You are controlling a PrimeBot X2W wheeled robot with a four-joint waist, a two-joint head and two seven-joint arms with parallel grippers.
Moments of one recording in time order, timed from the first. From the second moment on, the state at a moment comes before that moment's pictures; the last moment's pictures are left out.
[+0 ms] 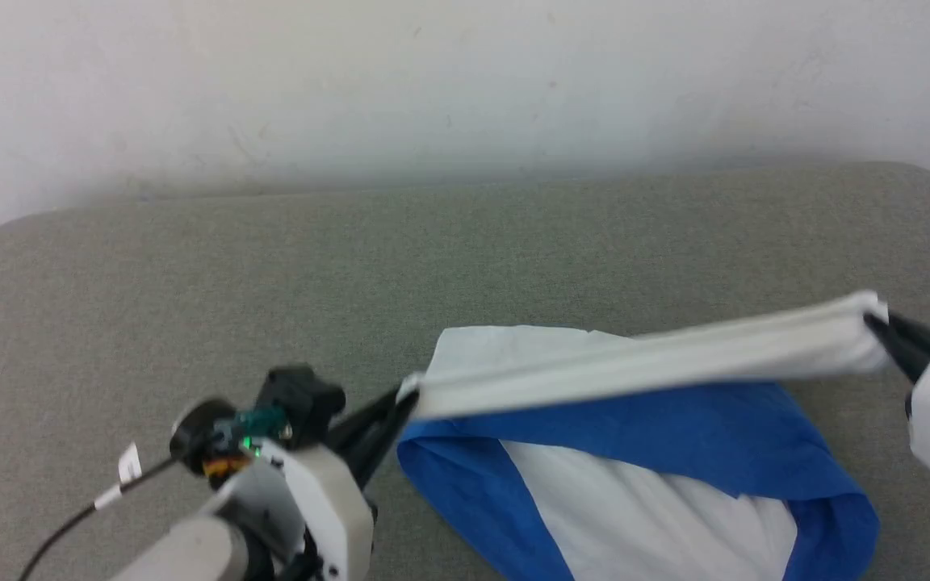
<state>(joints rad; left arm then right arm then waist) -0.30 0.61 -0.72 -0.18 -0.66 0.07 0.21 -0.47 -0.77 0.59 0.42 0.71 0.13 0.08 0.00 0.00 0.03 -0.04</state>
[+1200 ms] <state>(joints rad) -0.19 0.54 -0.91 0.08 -0.66 -0.03 0.18 0.01 -0.80 0.44 0.04 0.64 0.13 0.53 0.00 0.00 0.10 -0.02</state>
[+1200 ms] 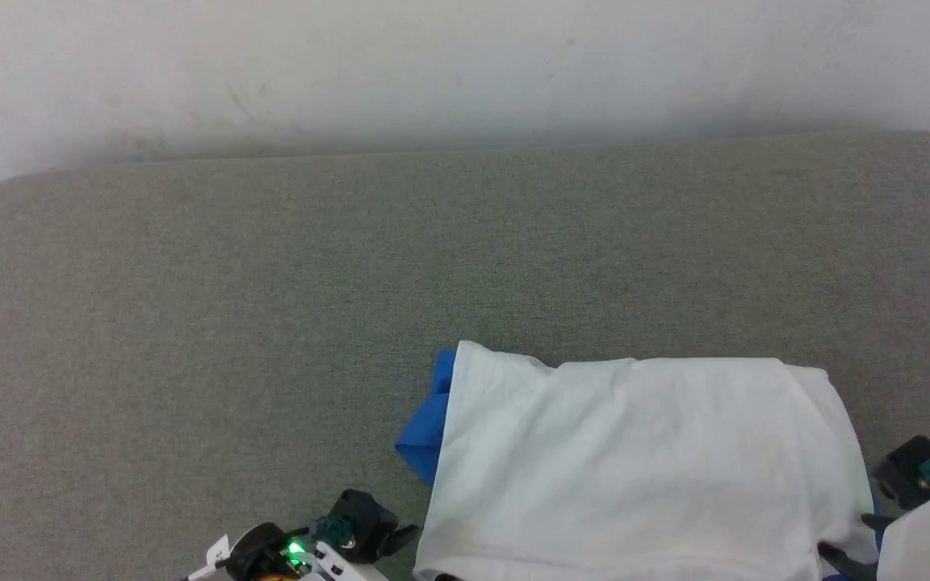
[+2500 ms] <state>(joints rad) 0.10 0.14 0.05 -0.11 -0.28 0.03 -0.26 0.08 -0.19 -0.26 0.29 0.44 0.13 0.37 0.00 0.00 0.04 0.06</state>
